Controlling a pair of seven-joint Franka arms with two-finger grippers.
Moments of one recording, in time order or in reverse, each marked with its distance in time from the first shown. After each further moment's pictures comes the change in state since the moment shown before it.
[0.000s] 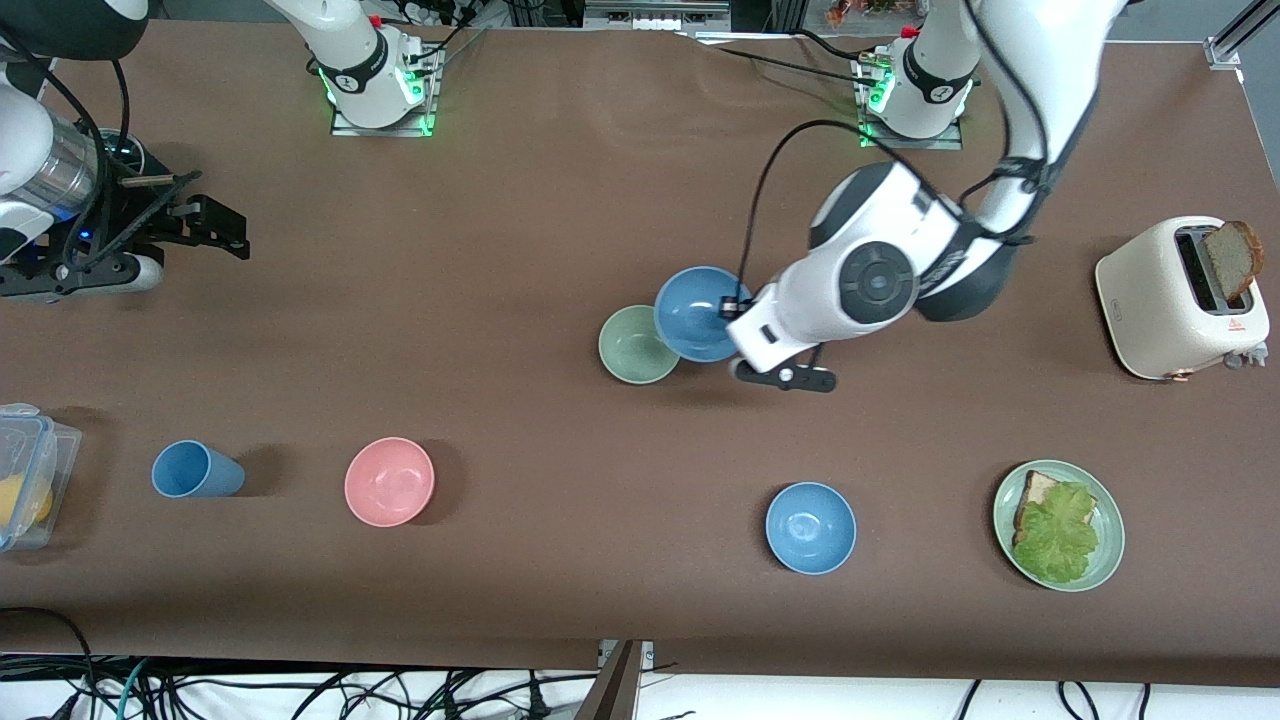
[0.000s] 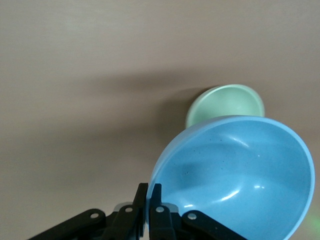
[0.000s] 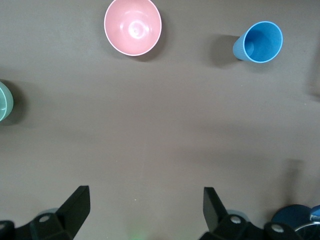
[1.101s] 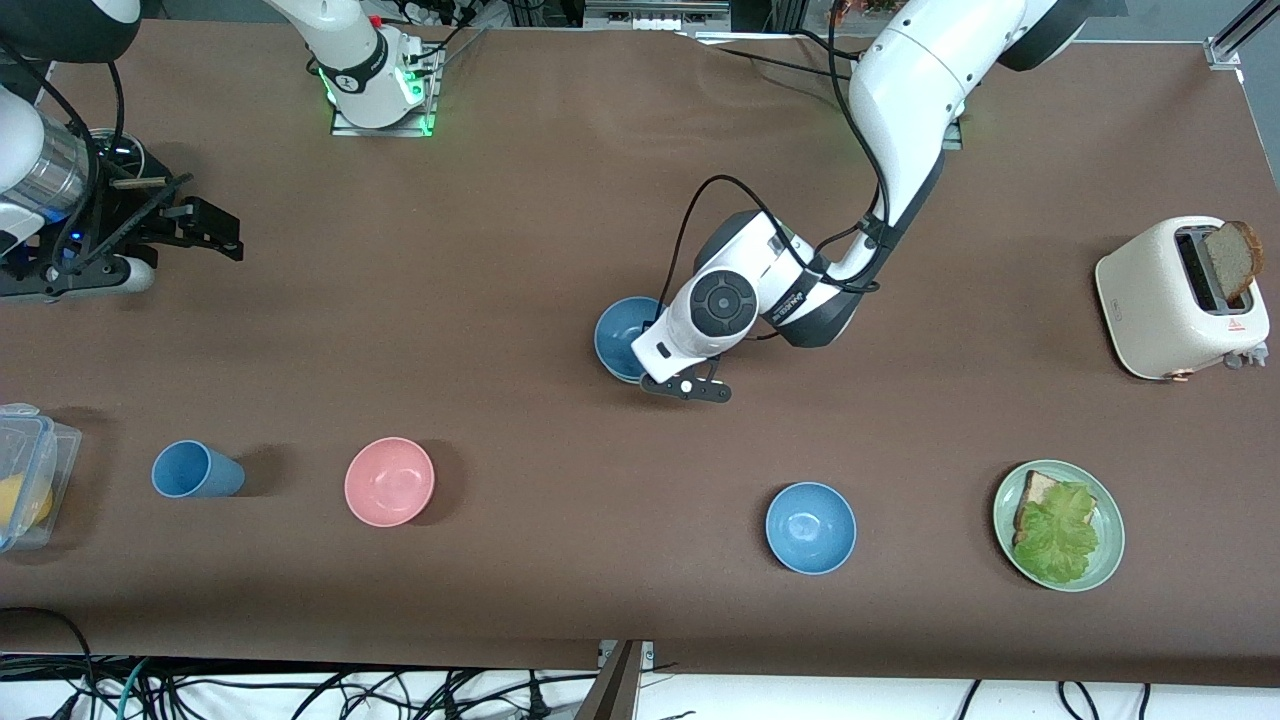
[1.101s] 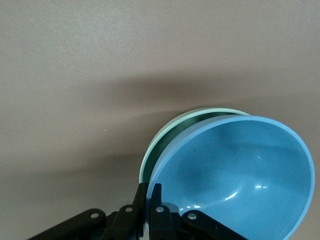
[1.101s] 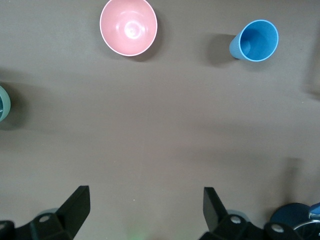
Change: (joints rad) left arm -0.287 0.190 0.189 0.066 0.048 0.182 -0.033; right arm -0.005 0.001 -0.007 0.000 -0.001 0.000 0.000
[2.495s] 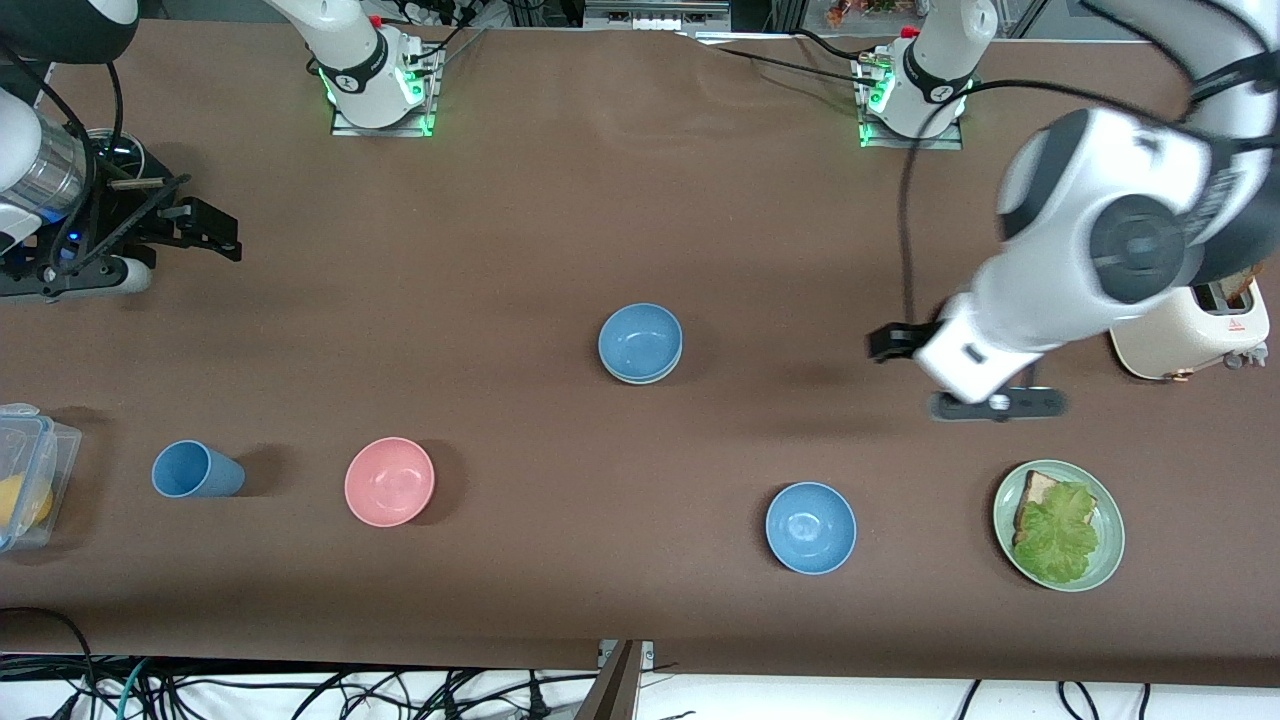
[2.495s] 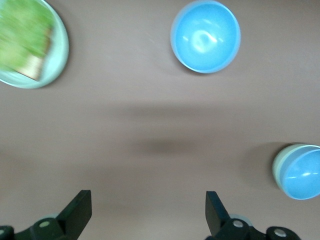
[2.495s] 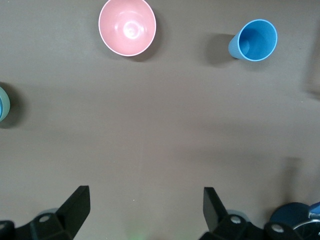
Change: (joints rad) left arm 0.431 -0.399 0.030 0.068 0.052 -0.432 0.259; right arm -0.002 0.001 -0.002 0.000 0.000 0.000 0.000
